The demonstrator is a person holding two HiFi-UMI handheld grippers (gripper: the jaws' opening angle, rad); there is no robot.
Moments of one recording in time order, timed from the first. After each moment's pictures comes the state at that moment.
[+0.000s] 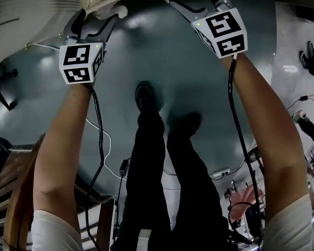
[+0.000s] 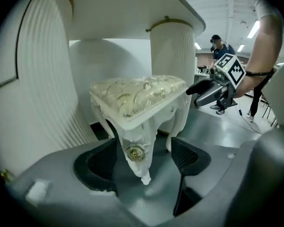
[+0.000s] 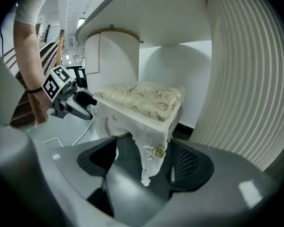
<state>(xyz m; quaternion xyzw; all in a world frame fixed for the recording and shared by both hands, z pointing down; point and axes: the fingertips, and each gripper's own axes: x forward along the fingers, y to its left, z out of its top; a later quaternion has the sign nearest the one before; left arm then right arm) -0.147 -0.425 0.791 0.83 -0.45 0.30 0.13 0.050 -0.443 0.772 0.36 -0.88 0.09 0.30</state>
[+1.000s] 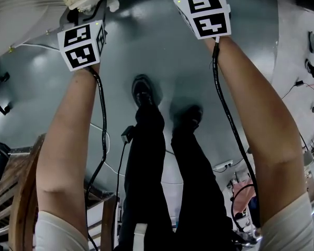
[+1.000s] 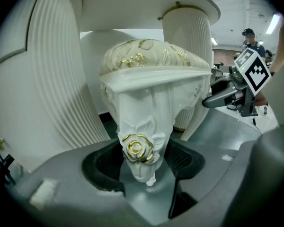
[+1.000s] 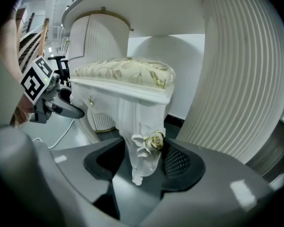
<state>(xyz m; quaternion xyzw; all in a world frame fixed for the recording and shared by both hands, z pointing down) -0.162 -0.427 0.843 0.78 -0.52 0.31 0.16 0.041 -0.450 0.823 0.45 -0.83 0.10 0.32</state>
